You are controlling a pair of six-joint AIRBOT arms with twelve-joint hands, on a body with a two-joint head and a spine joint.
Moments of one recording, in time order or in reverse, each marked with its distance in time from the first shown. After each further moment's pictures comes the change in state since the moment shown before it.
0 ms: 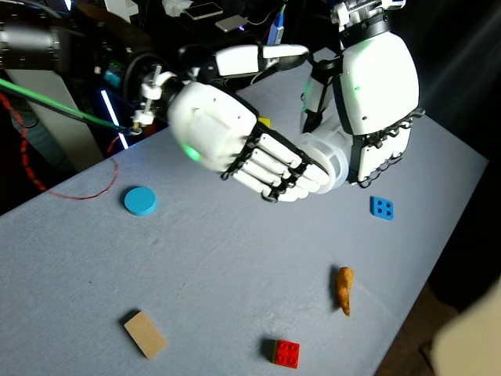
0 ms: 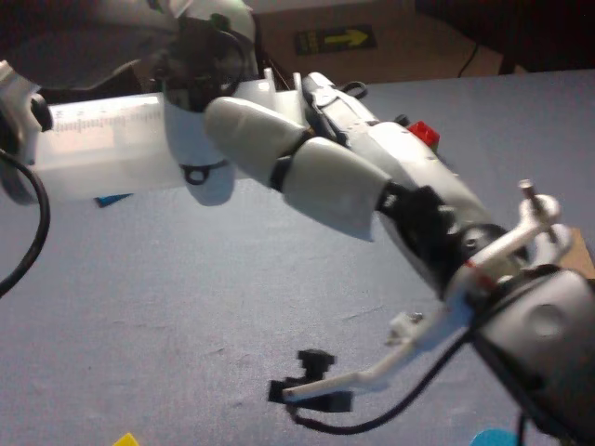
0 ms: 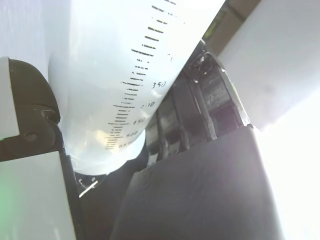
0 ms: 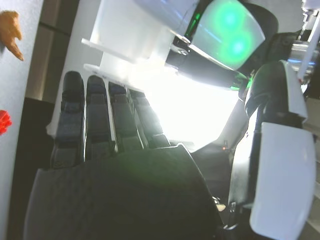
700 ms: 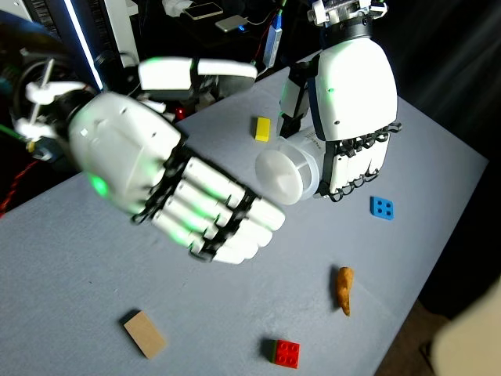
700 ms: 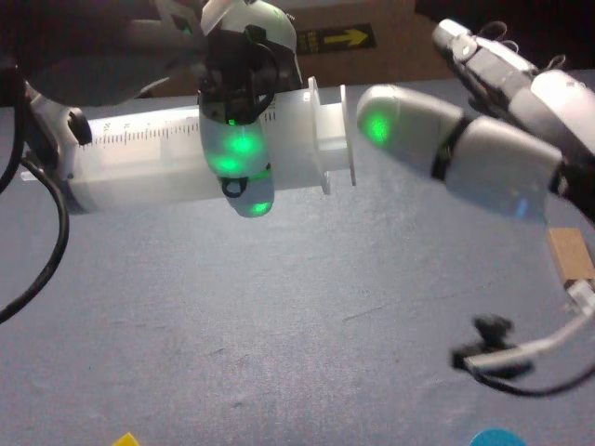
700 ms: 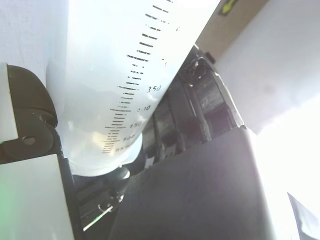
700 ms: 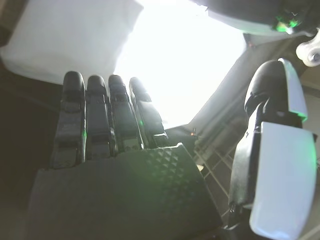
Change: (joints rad) left arm 0.024 -0.011 -0.018 -0.008 -0.064 -0.027; right arm -0.111 0.327 -0.079 -0.198 -0.029 -0.118
